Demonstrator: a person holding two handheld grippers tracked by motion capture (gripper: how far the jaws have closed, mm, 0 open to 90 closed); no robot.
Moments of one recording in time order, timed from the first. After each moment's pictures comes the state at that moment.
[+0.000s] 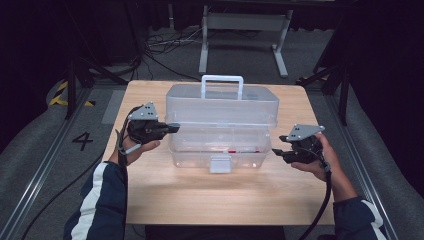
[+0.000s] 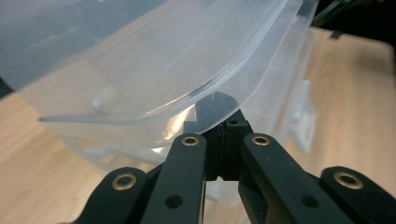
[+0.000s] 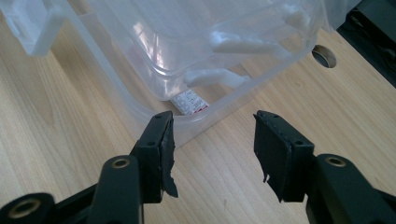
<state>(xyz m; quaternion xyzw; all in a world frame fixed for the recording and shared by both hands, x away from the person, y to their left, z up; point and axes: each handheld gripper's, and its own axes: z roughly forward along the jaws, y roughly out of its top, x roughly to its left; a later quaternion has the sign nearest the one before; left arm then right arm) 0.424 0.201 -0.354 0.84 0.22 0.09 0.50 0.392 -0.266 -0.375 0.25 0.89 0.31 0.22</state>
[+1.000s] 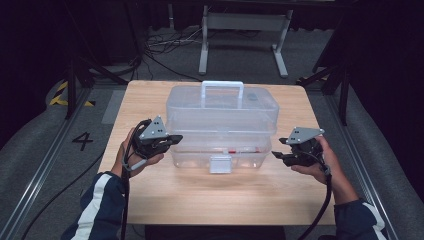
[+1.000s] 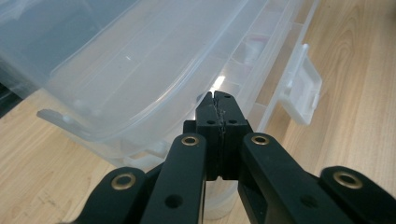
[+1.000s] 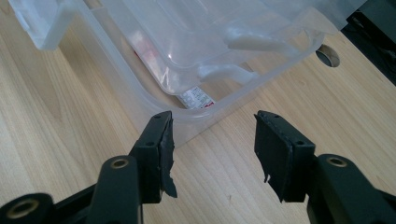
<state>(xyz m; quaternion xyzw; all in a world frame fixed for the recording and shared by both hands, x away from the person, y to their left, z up) 0.383 0.178 -0.354 0.87 0.20 0.18 0.41 0.384 -0.265 -0.376 0.24 0.90 0.31 0.22</state>
